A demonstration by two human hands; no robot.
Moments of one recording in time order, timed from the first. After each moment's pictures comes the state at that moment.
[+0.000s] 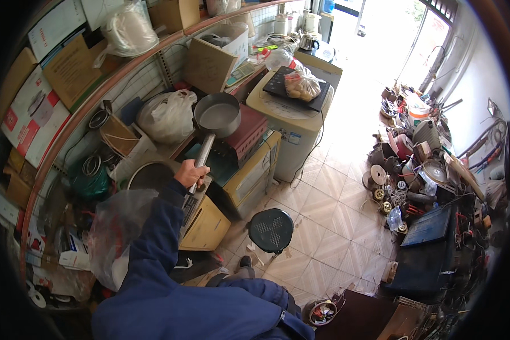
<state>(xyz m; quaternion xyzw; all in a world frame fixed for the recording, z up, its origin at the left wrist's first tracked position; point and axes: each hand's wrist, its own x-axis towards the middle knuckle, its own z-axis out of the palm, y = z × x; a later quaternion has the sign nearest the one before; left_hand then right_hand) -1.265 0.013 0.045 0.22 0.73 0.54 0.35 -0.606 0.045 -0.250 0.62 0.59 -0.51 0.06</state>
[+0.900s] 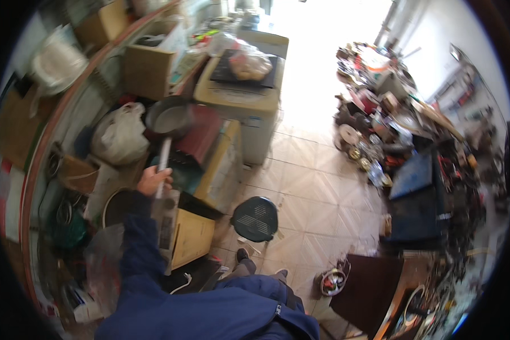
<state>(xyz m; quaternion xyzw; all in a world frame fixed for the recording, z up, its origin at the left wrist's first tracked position) -1.325 0.051 0.026 0.22 0.73 0.51 0.40 -0.606 -0.052 -0.261 0.69 0.53 -0.48 0.07</state>
